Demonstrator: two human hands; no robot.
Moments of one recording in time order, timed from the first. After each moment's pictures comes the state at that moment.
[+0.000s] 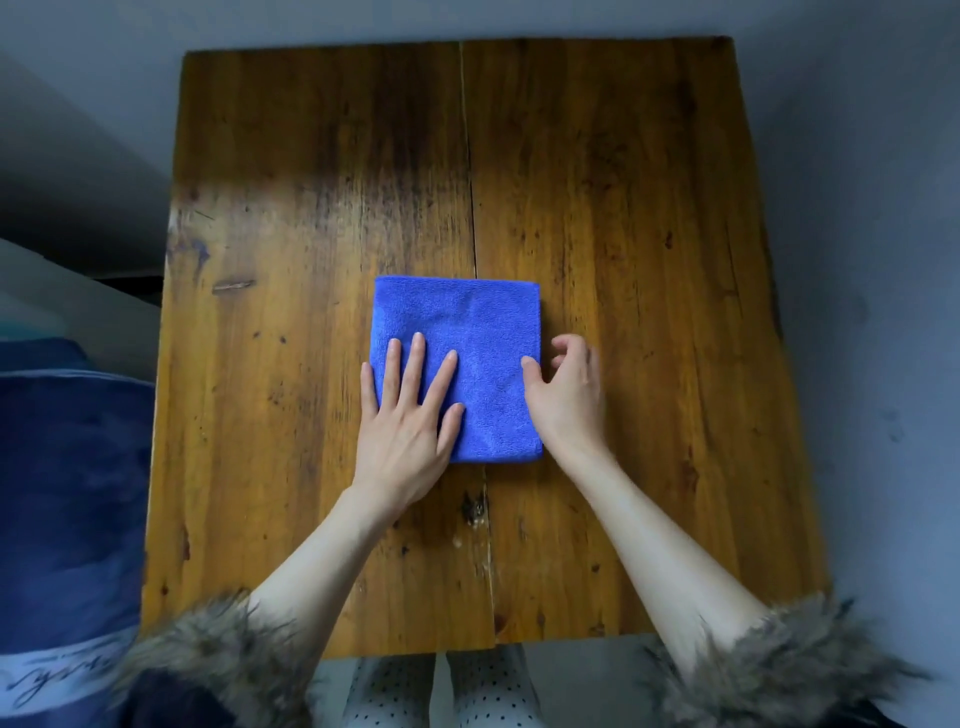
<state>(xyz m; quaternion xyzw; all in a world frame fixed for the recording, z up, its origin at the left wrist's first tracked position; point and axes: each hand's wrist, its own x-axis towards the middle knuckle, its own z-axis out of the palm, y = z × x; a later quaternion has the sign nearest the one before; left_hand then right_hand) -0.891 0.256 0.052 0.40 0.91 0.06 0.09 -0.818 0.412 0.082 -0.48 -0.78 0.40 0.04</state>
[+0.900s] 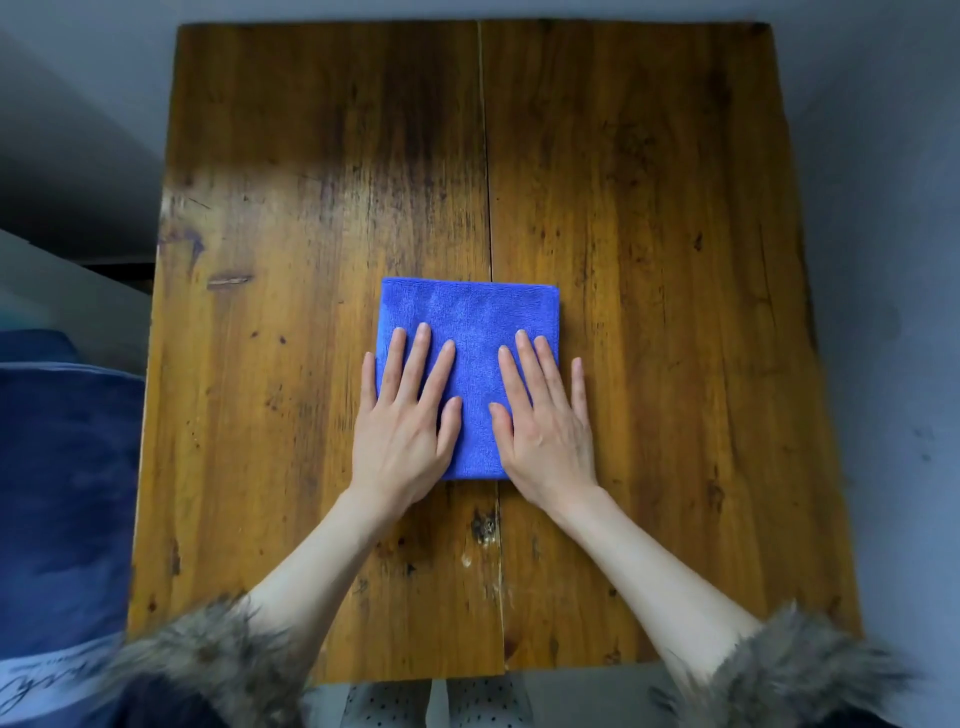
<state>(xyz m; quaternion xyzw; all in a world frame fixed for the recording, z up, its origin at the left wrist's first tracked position) -0.907 0.256 0.040 0.40 0.91 0.08 0.08 -0.807 0.384 0.040 -0.21 -0.97 0.14 0.02</state>
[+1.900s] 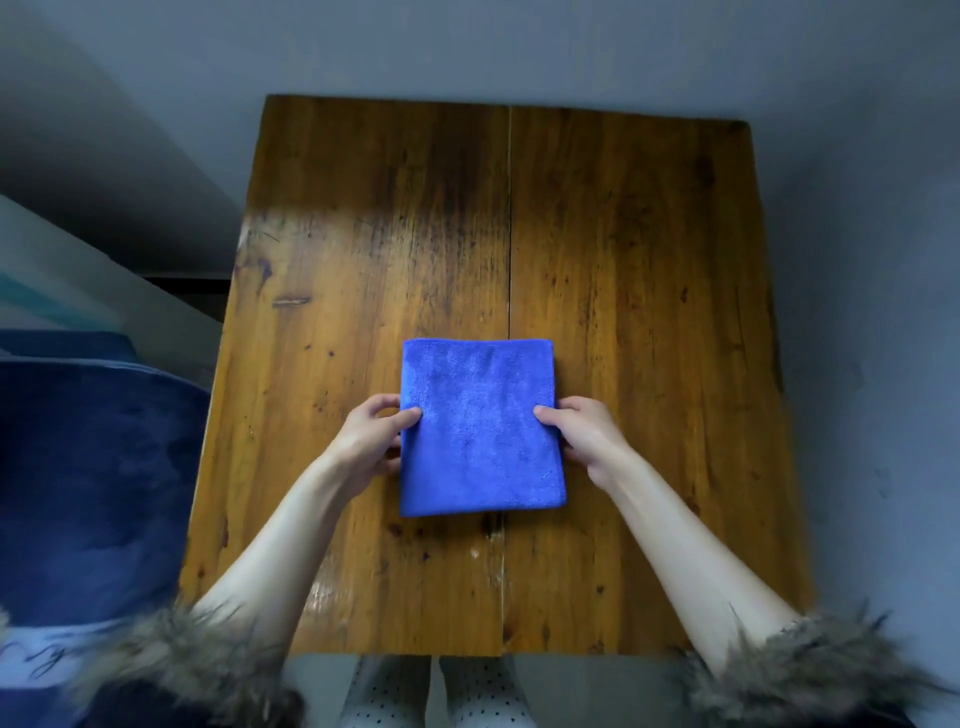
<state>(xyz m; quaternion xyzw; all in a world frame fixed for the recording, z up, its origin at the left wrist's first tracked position) -0.939 0.232 0.105 -0.16 0.72 0.49 0.47 -0.825 0.424 0.108 -0.52 -0.57 0.62 -0.14</state>
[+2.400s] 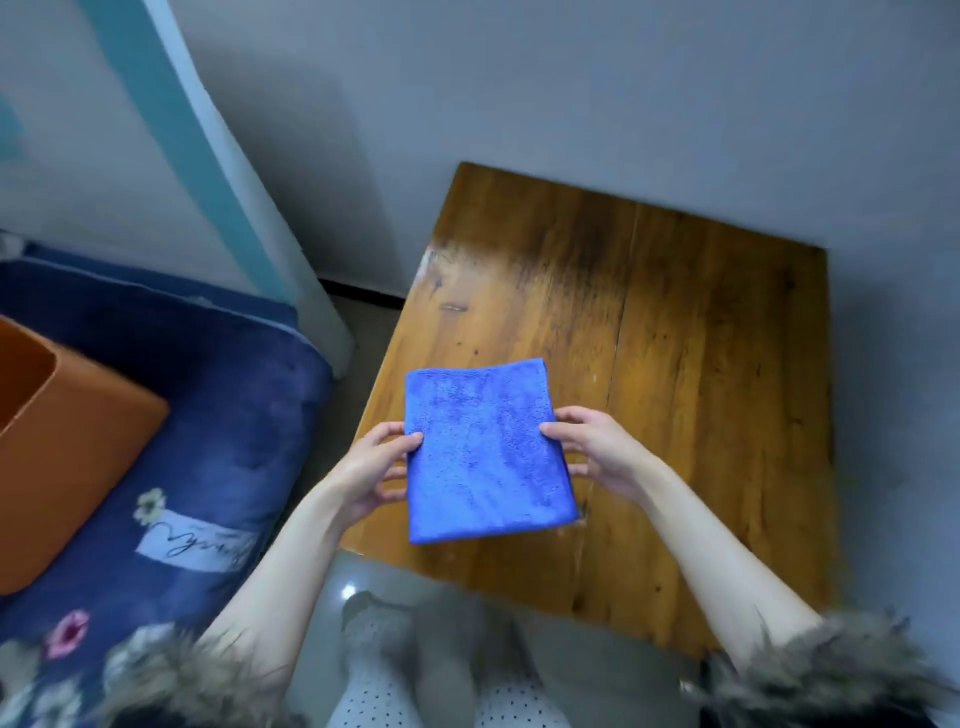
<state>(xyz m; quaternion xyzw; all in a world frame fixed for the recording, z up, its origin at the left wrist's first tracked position) -0.910 0.070 0.188 -0.21 0.66 0.58 0.43 -0.844 0.316 0.199 -0.35 -0.60 0.68 -0.24</state>
